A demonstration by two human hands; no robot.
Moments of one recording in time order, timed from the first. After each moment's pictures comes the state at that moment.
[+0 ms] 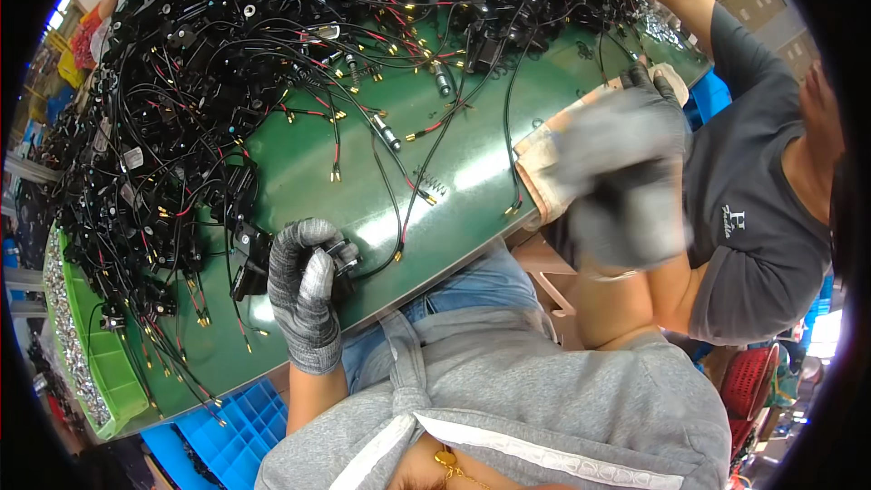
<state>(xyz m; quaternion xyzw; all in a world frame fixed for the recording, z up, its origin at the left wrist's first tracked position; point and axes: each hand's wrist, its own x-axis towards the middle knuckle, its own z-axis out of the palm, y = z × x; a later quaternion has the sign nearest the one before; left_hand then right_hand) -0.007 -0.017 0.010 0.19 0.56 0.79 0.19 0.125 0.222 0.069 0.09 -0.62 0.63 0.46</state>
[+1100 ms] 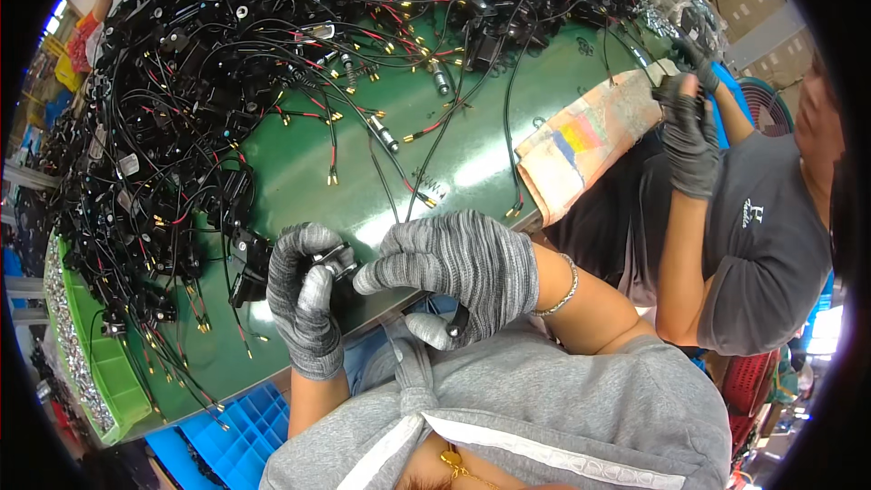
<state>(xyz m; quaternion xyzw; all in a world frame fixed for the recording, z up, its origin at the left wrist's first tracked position) -0.007 -0.015 0.006 0.20 0.55 0.78 0.19 0.089 0.168 0.049 0.19 -0.88 0.42 0.09</state>
